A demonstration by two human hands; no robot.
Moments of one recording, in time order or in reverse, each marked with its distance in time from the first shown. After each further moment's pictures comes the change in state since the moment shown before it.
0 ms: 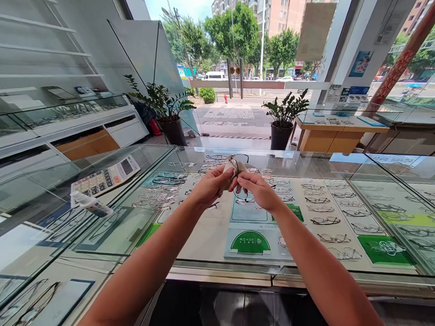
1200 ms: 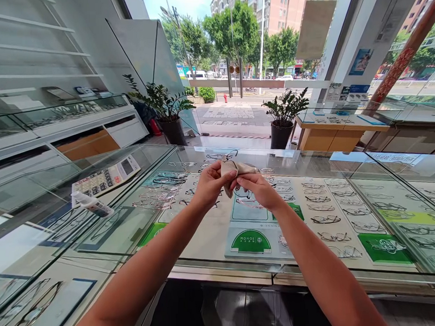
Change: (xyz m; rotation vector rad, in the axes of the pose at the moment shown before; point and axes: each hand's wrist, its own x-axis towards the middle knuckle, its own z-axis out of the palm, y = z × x) left_hand -0.005 0.004 0.017 0.042 0.204 0.160; right_hand 0.003 0.006 -0.003 -0.012 0.011 0.013
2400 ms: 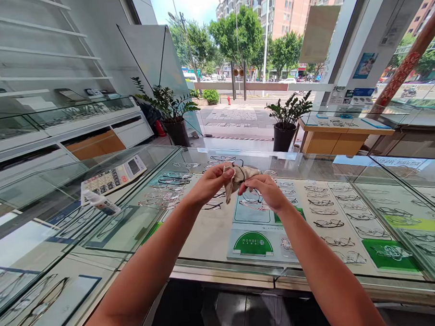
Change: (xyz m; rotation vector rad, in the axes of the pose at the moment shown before) left_hand 0.007 0.013 -0.026 0.150 -0.225 -0.033; right_hand -0.002 -0.005 -0.007 0.009 0.037 0.045
